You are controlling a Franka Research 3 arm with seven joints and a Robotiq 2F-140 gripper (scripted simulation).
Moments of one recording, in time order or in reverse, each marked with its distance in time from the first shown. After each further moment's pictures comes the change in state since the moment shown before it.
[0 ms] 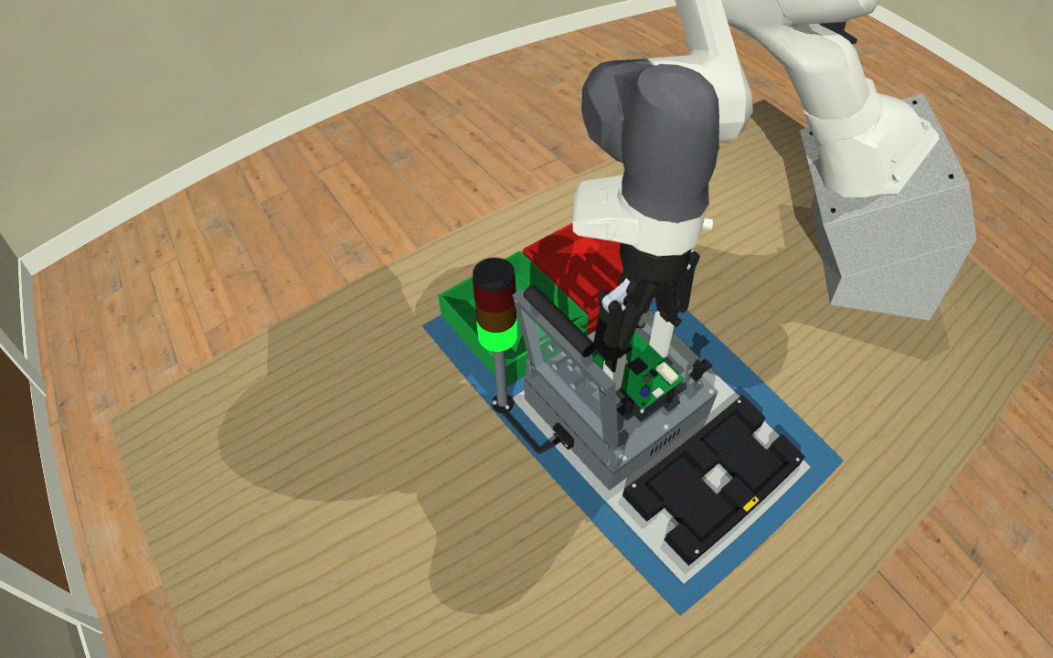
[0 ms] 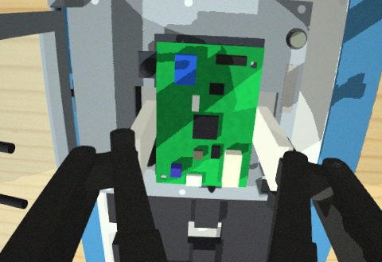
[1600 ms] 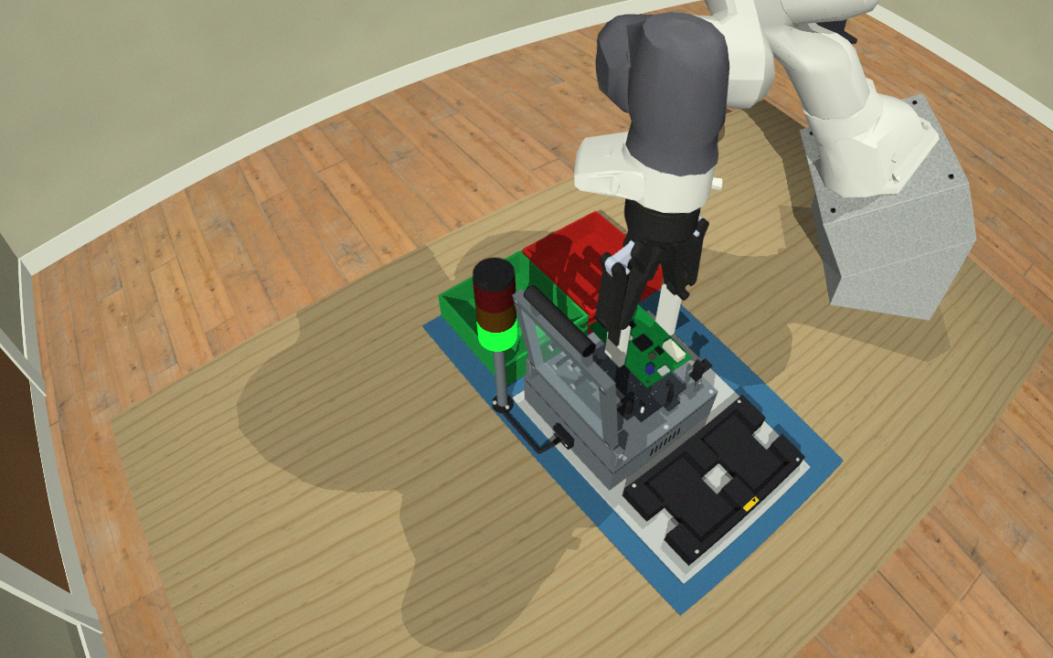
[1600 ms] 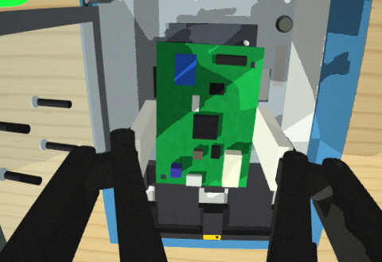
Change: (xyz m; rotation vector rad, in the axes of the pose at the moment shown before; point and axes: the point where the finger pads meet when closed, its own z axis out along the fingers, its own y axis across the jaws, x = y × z) arm -0.005 -0.005 -0.057 0.017 -0.013 0.029
